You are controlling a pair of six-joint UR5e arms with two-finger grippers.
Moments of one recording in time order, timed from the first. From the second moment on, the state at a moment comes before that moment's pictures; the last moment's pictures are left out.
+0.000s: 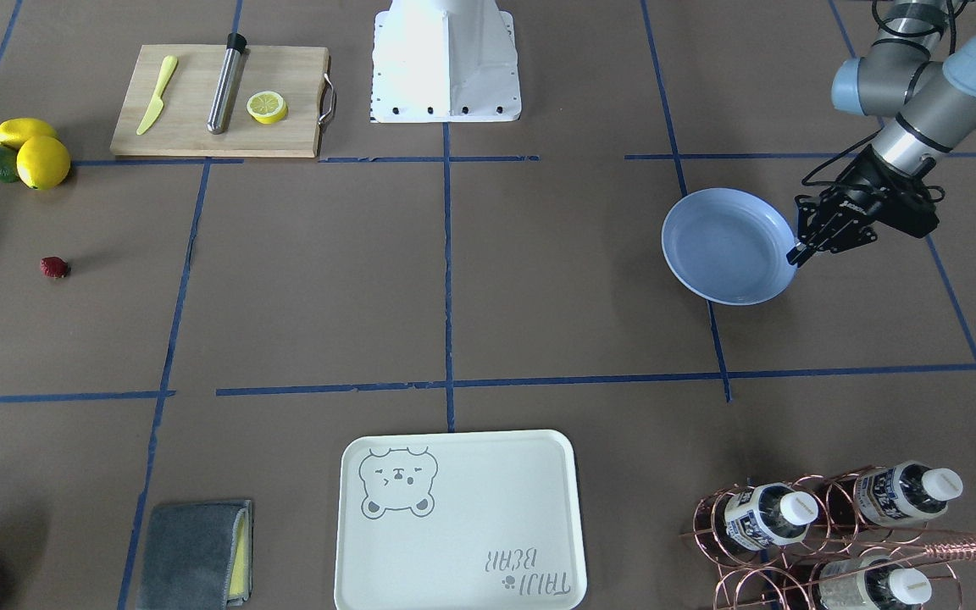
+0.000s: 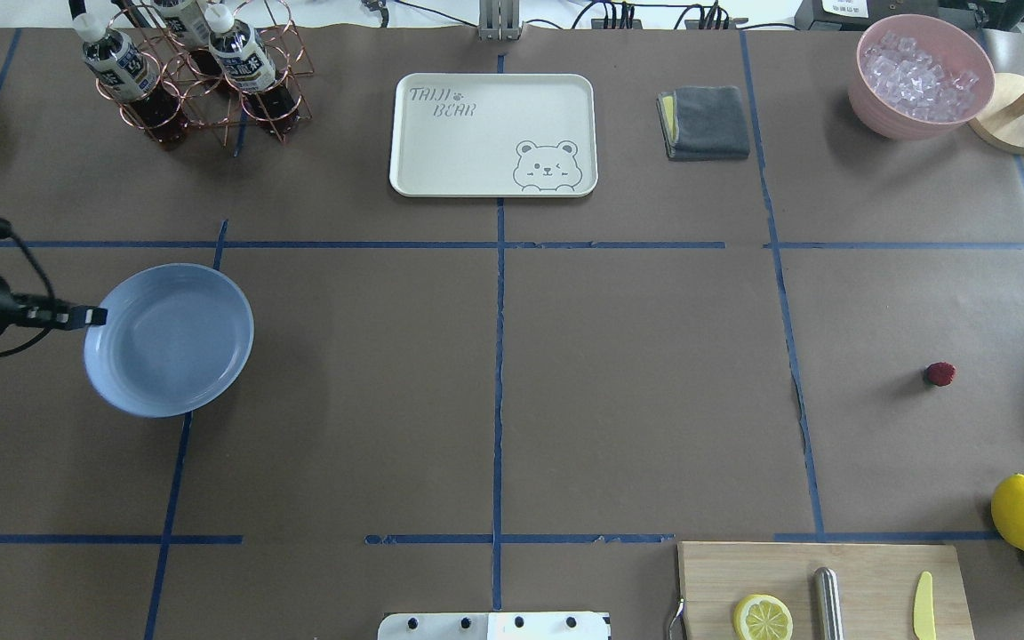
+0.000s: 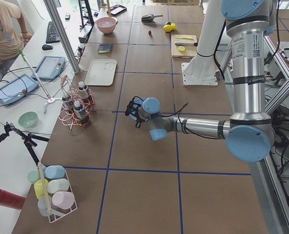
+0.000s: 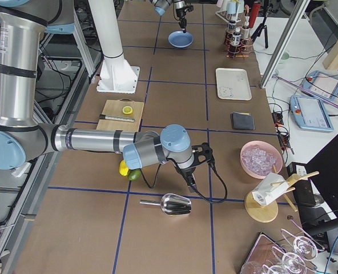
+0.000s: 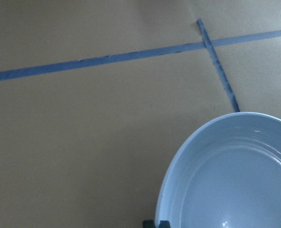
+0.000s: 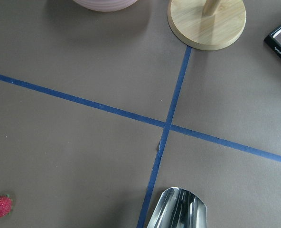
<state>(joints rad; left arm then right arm) -0.87 -1.54 -1.69 -2.58 -2.07 -0.94 1.58 -1.73 1.73 -1.23 2.36 -0.04</state>
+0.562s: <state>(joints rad) -0.64 -1.94 -1.63 -2.34 -1.92 -1.13 1.58 -1.73 1.72 -1.23 2.39 -0.04</state>
